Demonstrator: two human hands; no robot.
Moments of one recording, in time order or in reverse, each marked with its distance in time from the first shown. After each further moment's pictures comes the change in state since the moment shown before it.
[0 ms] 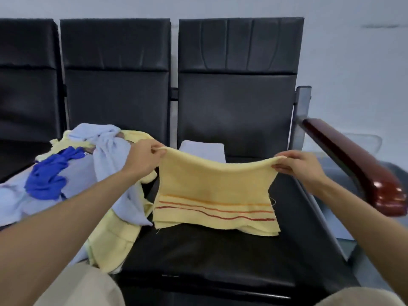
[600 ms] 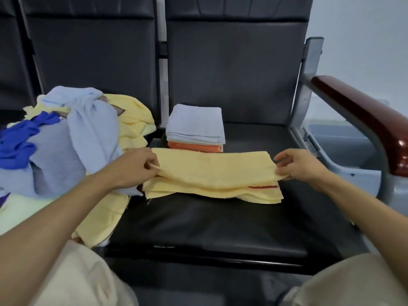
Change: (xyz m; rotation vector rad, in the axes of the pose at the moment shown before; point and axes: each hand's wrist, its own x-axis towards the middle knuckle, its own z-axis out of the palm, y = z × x) left_hand -0.050 -0.063 0.035 0.264 -0.455 0.239; right_hand -0.029 0.062 0.010 -0.500 -0.213 0.170
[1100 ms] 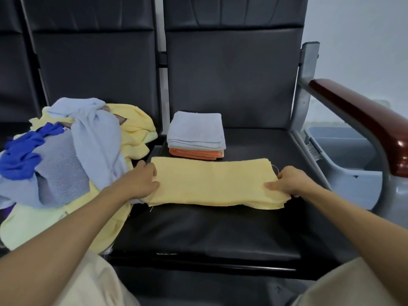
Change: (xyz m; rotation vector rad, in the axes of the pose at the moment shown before) left_hand 0.008 0.007 0.020 0.158 -0.224 -0.354; right_hand 0.008 0.008 0.028 -0.373 -0.049 0.222
